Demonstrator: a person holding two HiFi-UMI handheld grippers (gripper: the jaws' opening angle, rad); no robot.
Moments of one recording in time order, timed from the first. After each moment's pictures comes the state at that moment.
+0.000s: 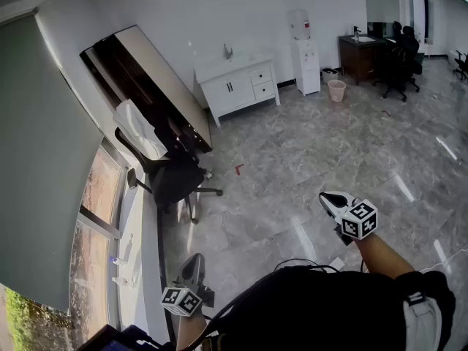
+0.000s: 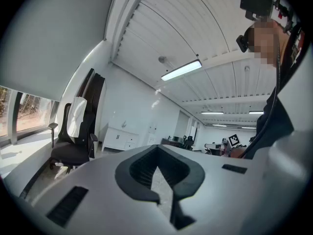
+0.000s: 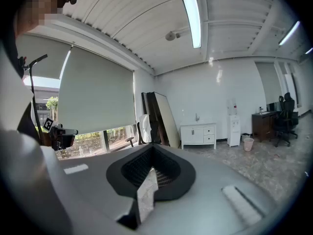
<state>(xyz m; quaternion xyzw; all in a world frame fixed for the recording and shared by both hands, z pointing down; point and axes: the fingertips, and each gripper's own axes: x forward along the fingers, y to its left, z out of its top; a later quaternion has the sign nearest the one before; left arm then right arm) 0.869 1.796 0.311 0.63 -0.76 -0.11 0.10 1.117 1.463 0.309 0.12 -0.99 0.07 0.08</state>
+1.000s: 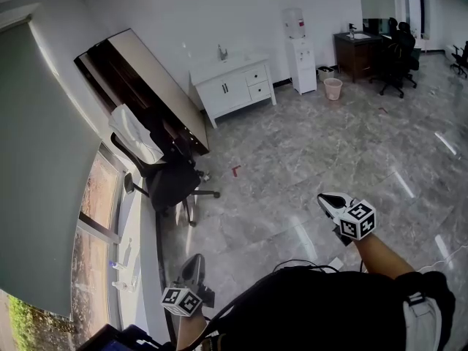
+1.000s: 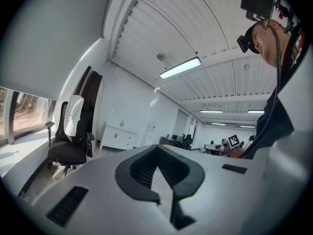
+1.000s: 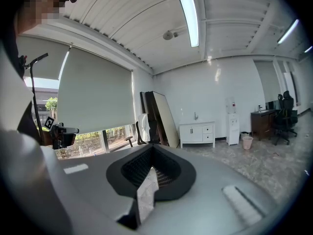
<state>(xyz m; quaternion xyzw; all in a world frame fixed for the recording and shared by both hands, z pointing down) 0.881 1.767 0.312 0.63 -0.76 -0.10 0.10 1.133 1.441 0.321 0.12 -0.99 0.08 0.08</state>
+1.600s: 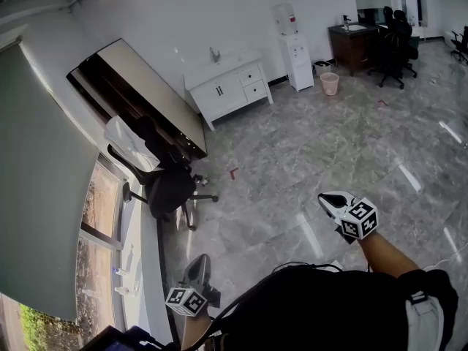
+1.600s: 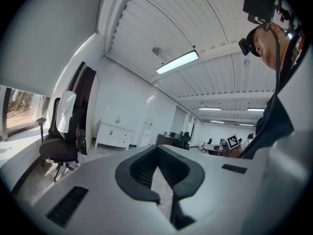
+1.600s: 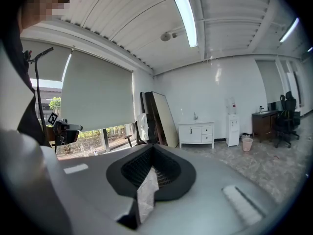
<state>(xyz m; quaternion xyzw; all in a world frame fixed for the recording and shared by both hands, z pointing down) 0.952 1.675 0.311 0.64 -0.75 -0.09 0.12 1.195 1.364 0.326 0.10 -0.99 0.07 0.09</state>
